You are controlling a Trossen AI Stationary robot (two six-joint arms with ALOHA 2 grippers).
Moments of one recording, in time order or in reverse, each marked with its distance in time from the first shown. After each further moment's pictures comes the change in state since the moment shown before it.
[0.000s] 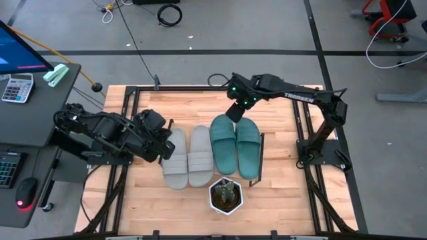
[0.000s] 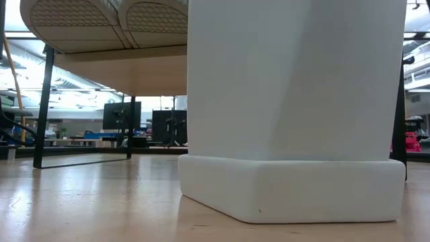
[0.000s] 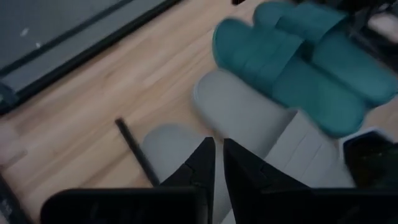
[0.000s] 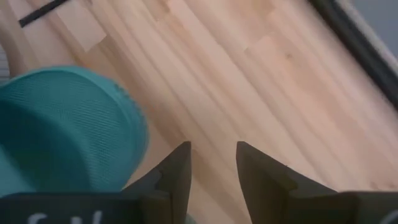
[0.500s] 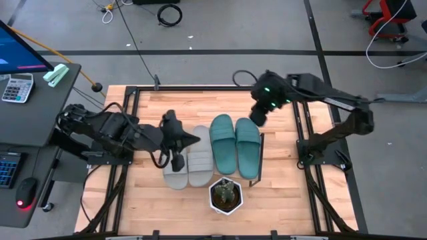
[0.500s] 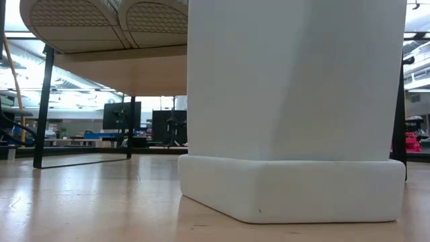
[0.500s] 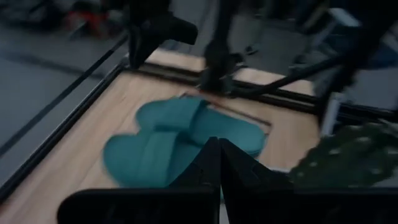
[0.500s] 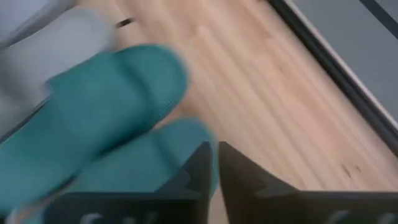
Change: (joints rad) left arm 0.034 0.024 0.000 0.638 0.095 0.700; right arm 0.071 -0.305 0.000 -0.130 0.016 -0.005
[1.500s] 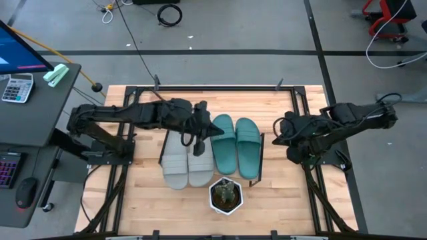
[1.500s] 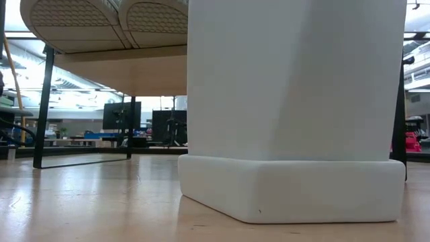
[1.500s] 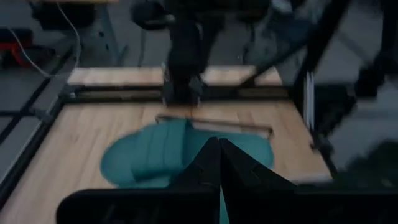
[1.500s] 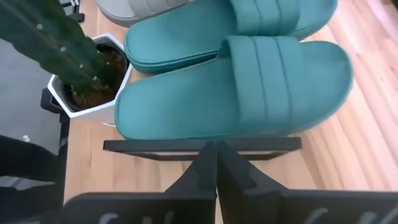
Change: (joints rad) left arm 0.333 0.092 -0.157 0.378 0.549 0.380; right arm 0.549 -0.454 -0.410 0.114 0.082 0.132
